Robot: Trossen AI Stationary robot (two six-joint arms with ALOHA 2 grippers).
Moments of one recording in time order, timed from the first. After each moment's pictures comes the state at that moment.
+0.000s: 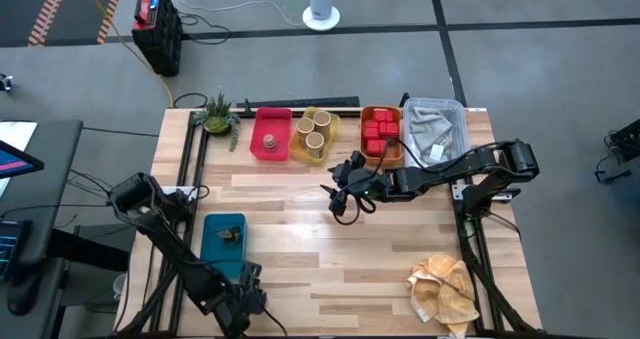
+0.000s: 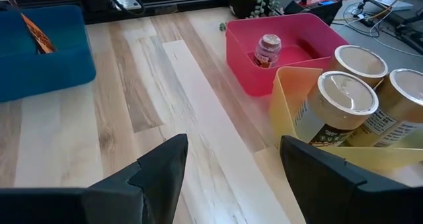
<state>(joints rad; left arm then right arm) -0.88 1.77 1.13 -0.54 -0.30 -0.58 0.06 1.59 0.98 0.09 0.46 0.18</state>
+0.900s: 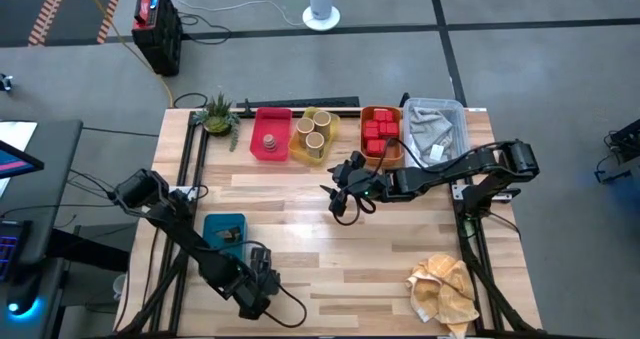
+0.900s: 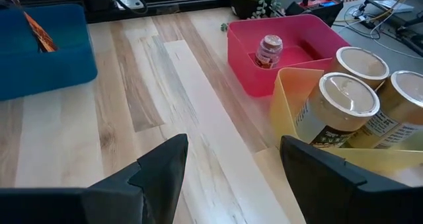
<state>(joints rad) -0.74 1.77 1.13 -0.55 -0.25 -0.55 0.07 1.59 0.98 0.09 0.46 0.16</state>
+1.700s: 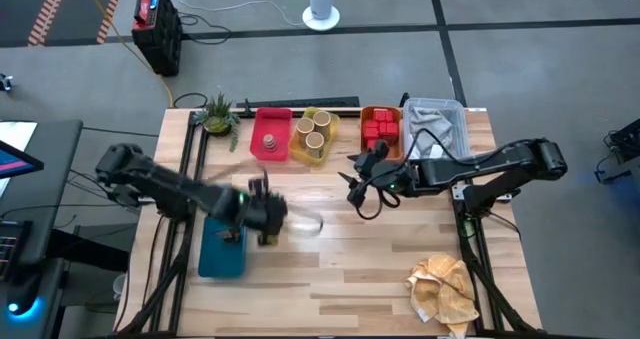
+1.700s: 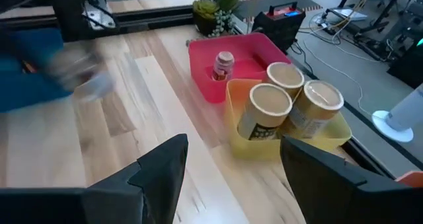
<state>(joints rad) -0.22 1.43 1.13 -0.81 -0.50 -0.28 0.10 1.36 0.98 -0.16 0.59 0.19</state>
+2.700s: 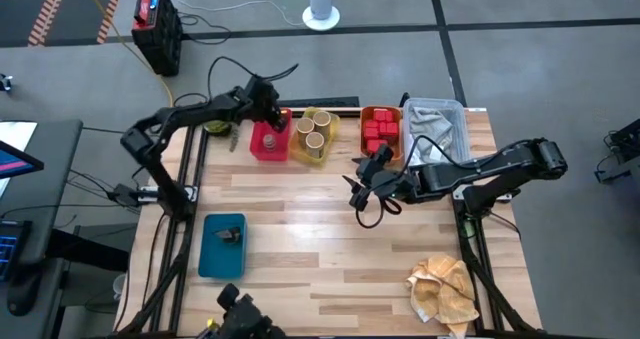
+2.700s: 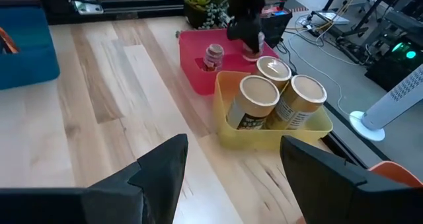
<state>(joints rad) 0.83 1.73 1.13 -0.26 -0.10 0.00 0.15 1.35 0.98 -0.22 0.69 0.19</state>
